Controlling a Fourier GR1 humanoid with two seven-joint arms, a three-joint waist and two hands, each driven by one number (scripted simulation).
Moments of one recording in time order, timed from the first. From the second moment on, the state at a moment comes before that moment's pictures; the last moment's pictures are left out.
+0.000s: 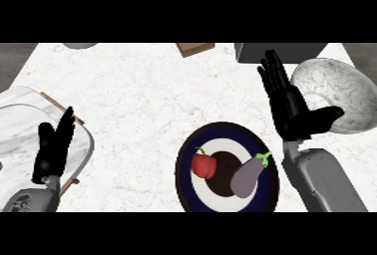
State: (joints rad) left arm -0.10 0.32 -0.03 -1.32 0.04 0.24 0.18; right arm -0.40 -0.20 0.22 -1.47 -0.25 -0.27 -0.03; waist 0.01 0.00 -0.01
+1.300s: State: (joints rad) left arm -0.22 0.35 -0.05 -1.58 -0.04 0.23 0.17; right arm -0.36 -0.58 0.37 -1.56 0.10 0.17 -0.24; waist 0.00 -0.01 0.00
